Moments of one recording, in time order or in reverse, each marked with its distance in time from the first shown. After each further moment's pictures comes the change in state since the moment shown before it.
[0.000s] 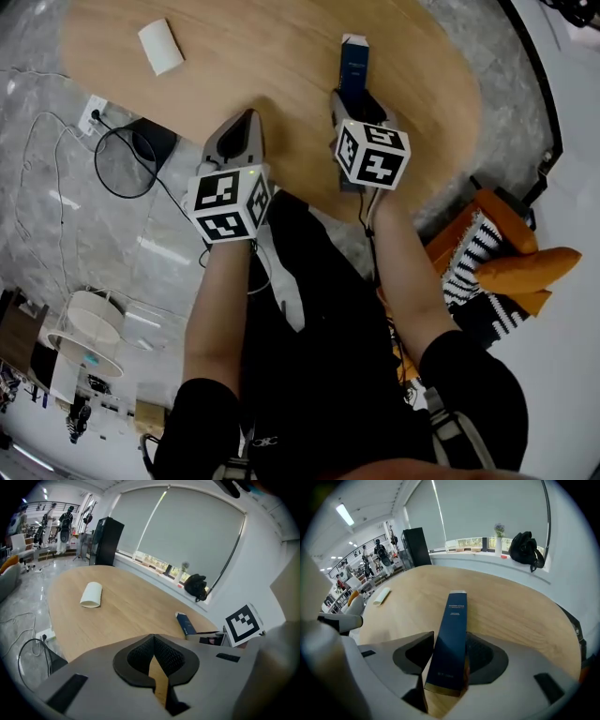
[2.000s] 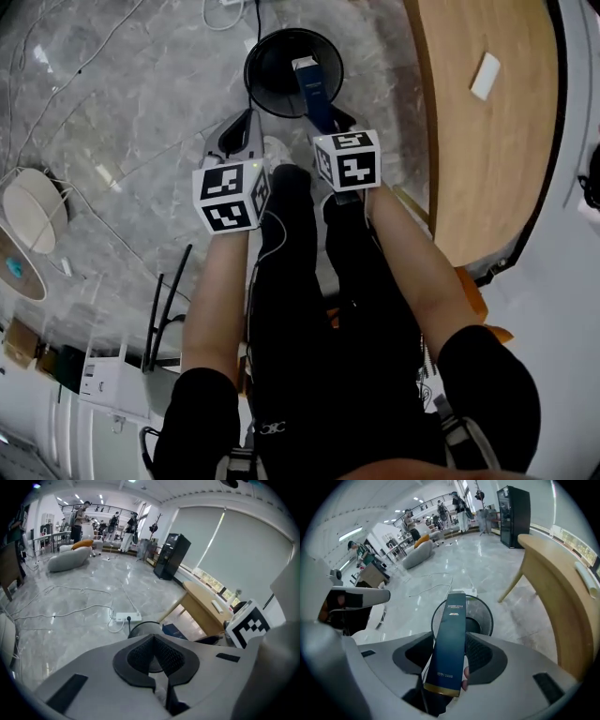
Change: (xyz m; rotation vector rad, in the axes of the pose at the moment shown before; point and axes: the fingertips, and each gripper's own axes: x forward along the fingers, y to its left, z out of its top) left arm -0.291 0.429 -0.151 -0.411 -0.094 0.395; right arm 0.049 0.565 -0.168 -0.665 0.370 0.505
